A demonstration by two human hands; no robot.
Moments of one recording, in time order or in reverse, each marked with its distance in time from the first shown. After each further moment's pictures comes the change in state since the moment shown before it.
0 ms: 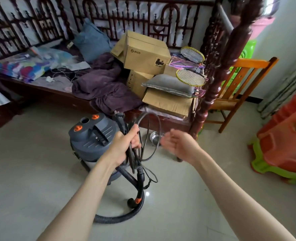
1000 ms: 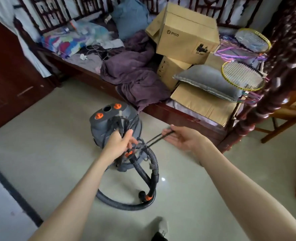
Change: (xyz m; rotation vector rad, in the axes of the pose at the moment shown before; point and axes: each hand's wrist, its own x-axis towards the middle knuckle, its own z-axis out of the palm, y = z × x) left_hand 0.095 -0.020 -0.071 0.654 0.338 -0.074; right_hand 0.170 -0.044 0.036 -0.084 -0.037 0.365
